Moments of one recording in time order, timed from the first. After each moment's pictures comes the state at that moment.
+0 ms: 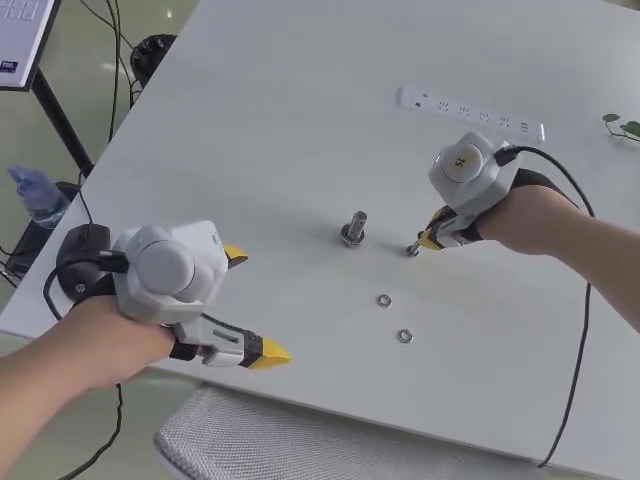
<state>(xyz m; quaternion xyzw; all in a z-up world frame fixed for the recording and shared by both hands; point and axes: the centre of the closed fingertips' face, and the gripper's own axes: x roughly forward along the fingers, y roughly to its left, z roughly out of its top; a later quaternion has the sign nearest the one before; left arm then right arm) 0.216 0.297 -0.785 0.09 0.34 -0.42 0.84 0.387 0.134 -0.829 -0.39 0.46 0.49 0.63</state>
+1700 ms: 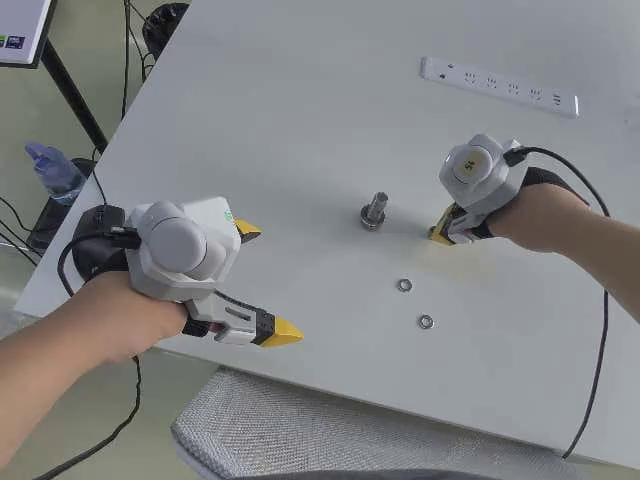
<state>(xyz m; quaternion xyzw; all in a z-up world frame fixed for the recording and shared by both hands) 0.227 0.305 -0.790 0.09 0.34 -0.42 0.83 0.383 0.137 -0.860 -0.40 0.46 0.50 0.62</state>
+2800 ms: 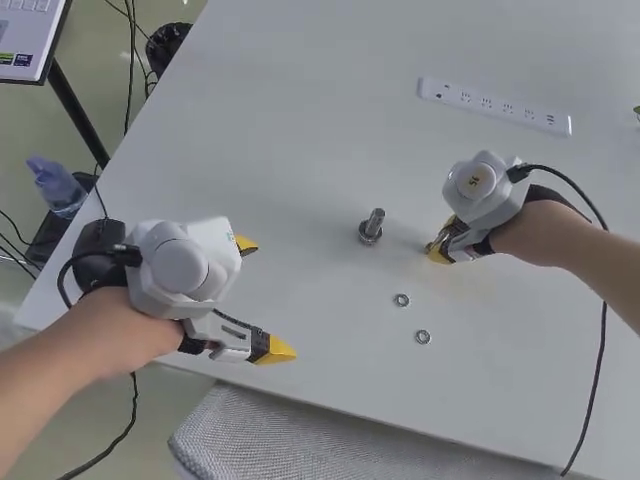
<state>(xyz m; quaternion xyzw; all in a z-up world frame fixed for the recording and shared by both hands) 0.224 0.307 -0.791 0.12 0.34 -0.42 0.83 0.388 0.135 -0.856 -0.39 0.45 0.51 0.62</state>
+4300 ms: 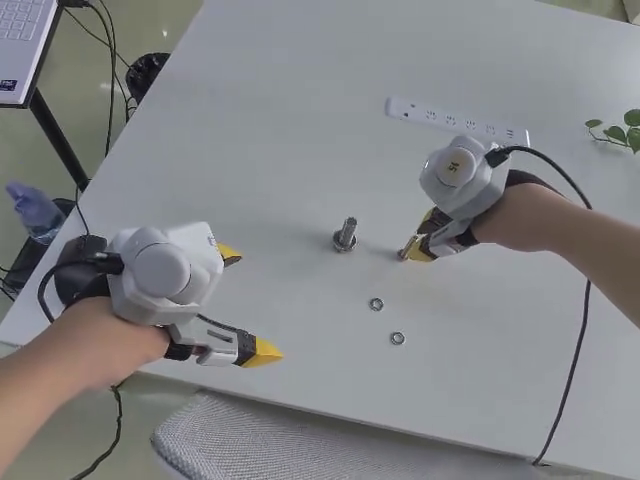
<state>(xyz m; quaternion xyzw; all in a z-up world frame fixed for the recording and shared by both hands) 0.215 0.298 -0.775 0.12 0.34 -0.41 0.84 0.362 0.139 -0.805 -0.40 0.44 0.52 0.61</state>
